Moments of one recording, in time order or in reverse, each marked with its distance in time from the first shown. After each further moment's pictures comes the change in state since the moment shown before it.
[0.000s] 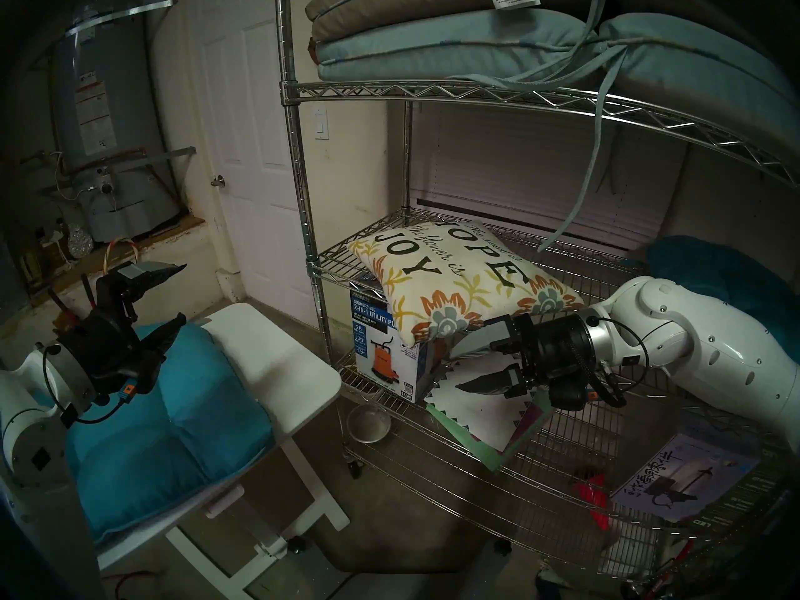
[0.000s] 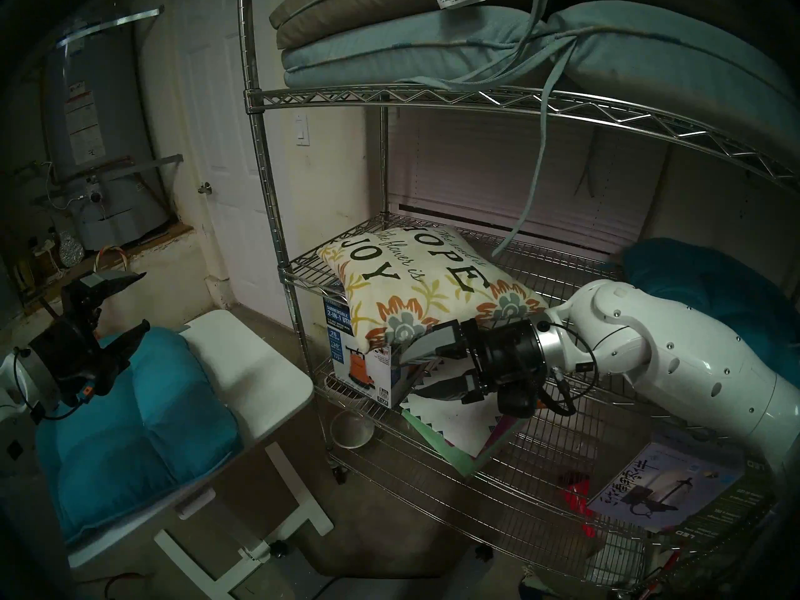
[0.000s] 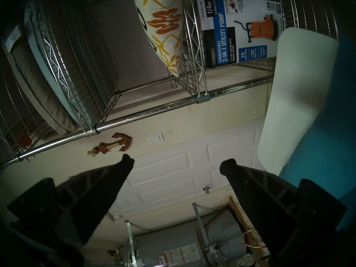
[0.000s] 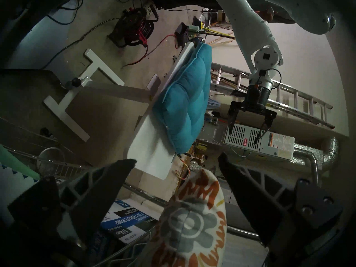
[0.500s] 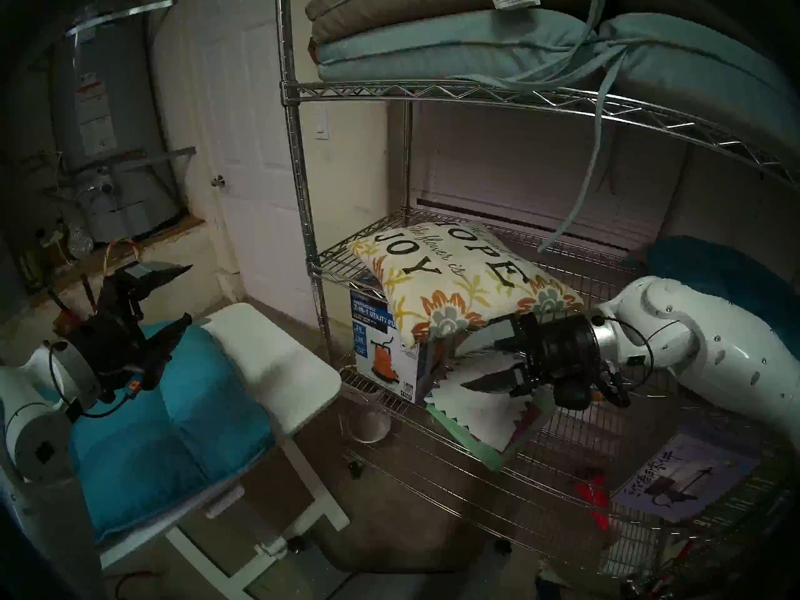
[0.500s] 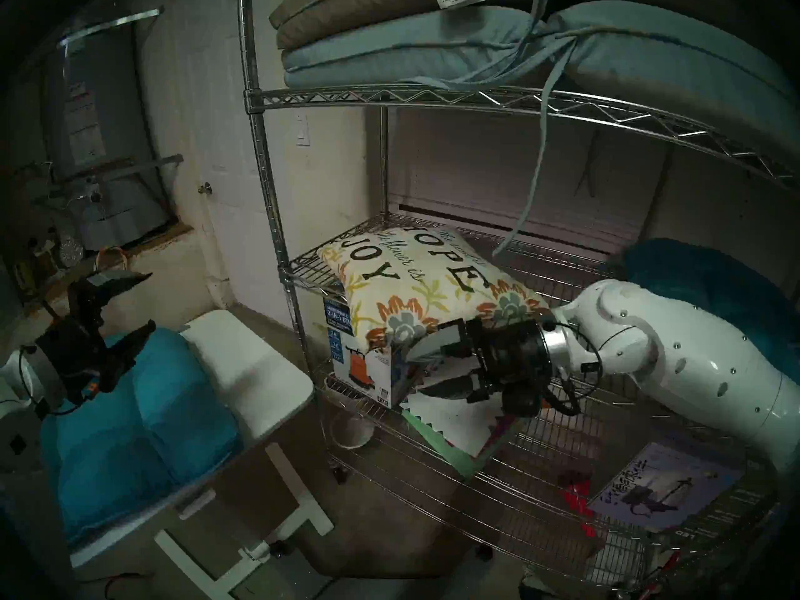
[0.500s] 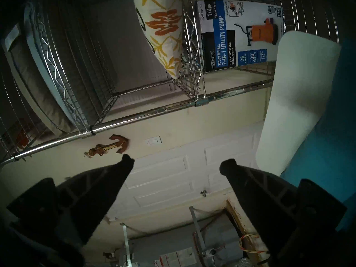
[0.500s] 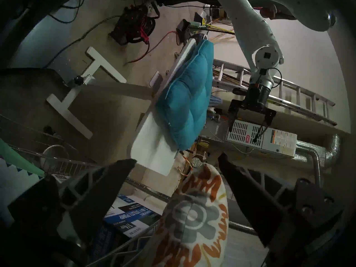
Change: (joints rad) left arm -0.047 0.031 0.047 0.061 -0.028 0.021 -0.037; right arm 0.001 0.018 0.000 -0.006 0.006 0.010 0.002
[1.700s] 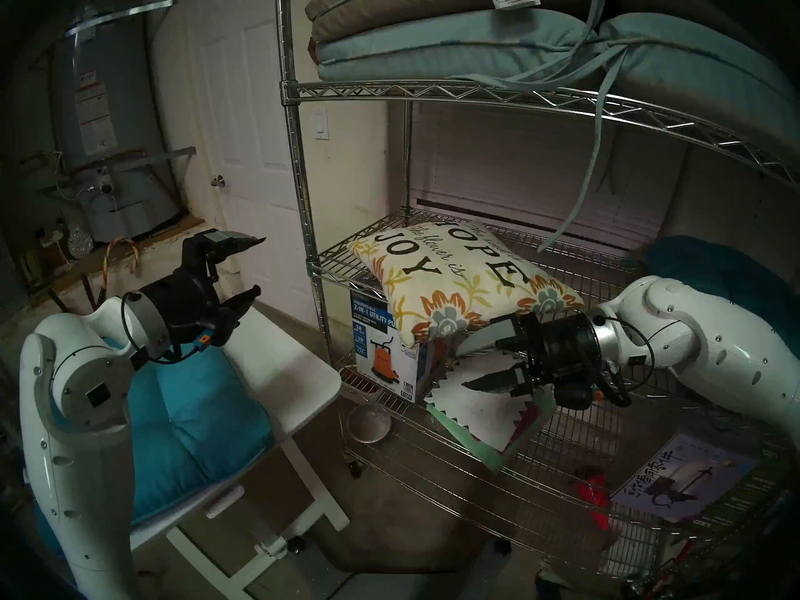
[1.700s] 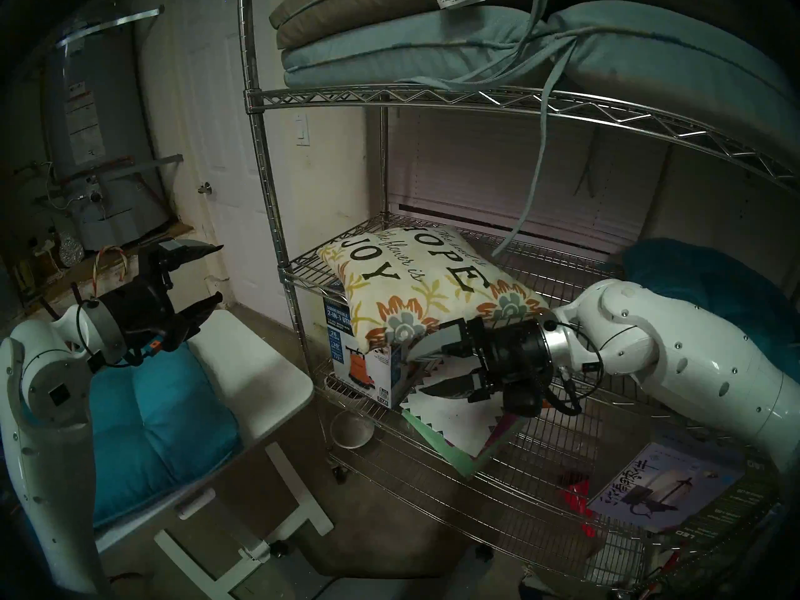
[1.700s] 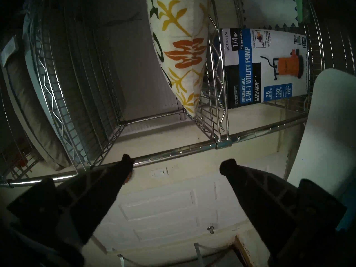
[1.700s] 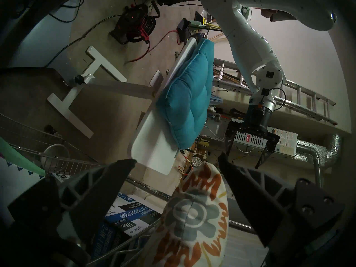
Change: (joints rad) left arm -0.222 0.081 0.317 0.074 0.057 0.097 -0.062; right arm 0.000 0.004 0.000 -0.002 0.001 0.003 0.001
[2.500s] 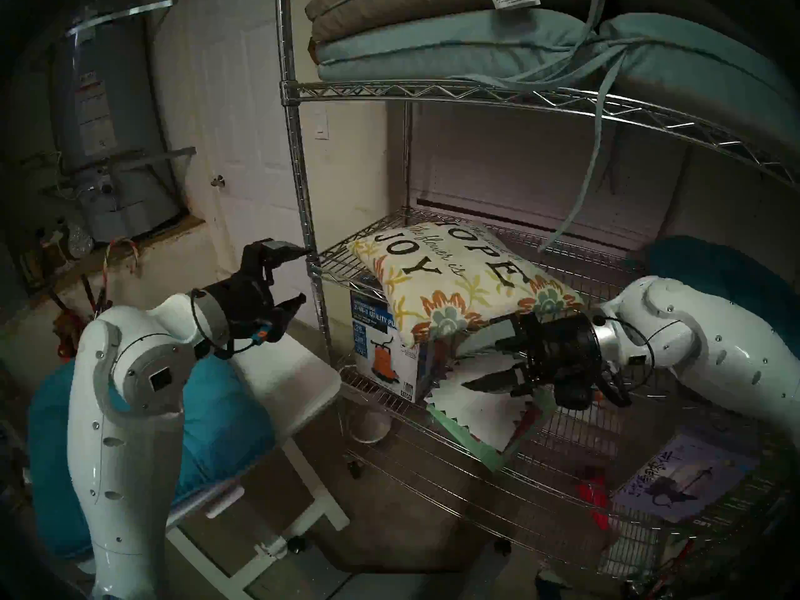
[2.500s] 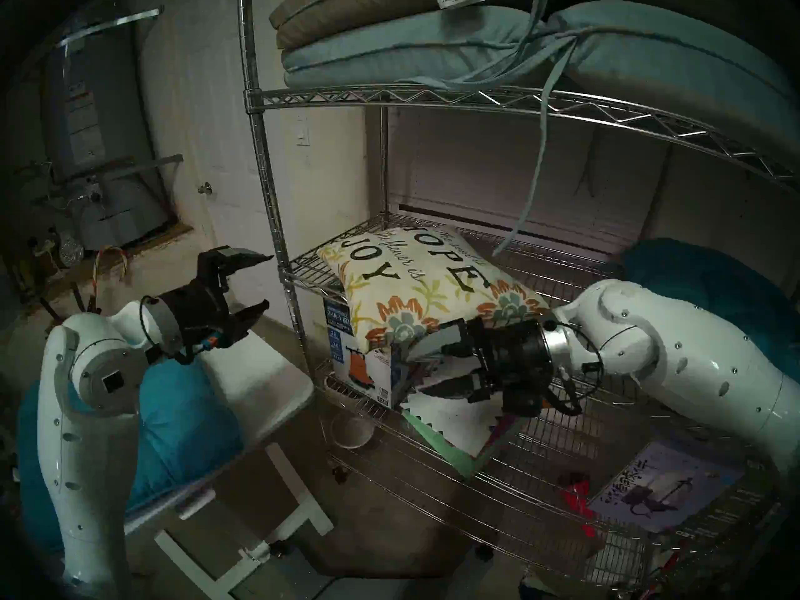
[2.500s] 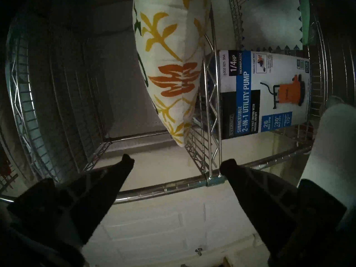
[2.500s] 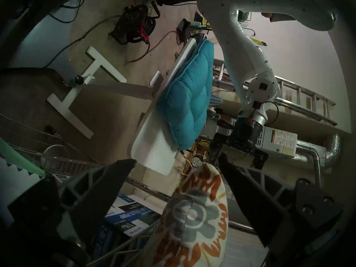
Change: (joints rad) left arm -0.109 -0.029 0.215 0.127 0.083 0.058 -0.012; right arm 0.000 -0.001 0.000 0.000 0.001 -0.002 0.001
